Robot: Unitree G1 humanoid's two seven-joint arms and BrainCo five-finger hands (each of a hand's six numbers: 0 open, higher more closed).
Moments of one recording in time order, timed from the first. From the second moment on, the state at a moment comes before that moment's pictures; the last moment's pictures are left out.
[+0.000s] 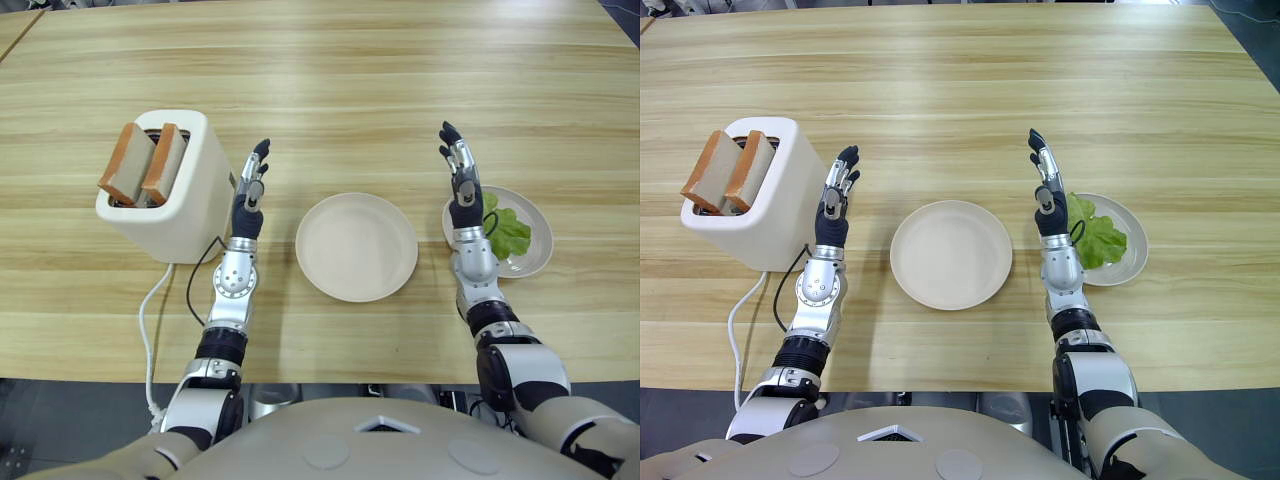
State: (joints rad) left arm -0.19 0.07 0.01 0.50 0.07 -0.69 0.02; right arm -0.44 -0.21 -0.06 1.01 -0.14 -1.11 -0.07
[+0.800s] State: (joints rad) left arm -0.07 0.19 0.05 -0.11 0.15 -0.40 -0.03; right arm -0.45 -0.21 -0.05 1.03 -0.17 -1.11 -0.09
